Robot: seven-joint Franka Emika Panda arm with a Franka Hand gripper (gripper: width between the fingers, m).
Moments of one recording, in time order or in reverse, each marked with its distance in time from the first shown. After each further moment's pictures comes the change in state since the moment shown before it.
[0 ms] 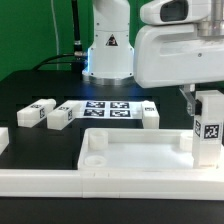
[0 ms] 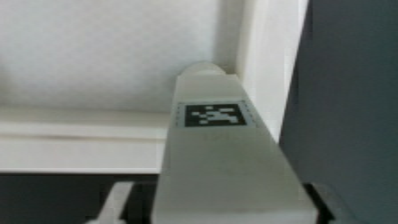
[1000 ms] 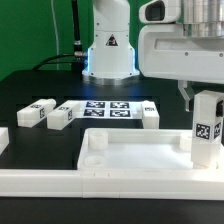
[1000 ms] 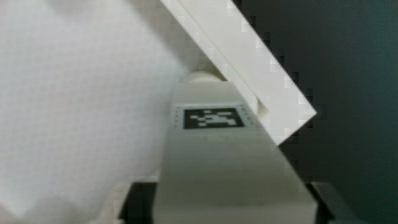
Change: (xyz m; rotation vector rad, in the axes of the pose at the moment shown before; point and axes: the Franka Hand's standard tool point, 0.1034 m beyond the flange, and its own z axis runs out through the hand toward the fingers) arm -0.001 0.002 0.000 0.000 -0.006 0.706
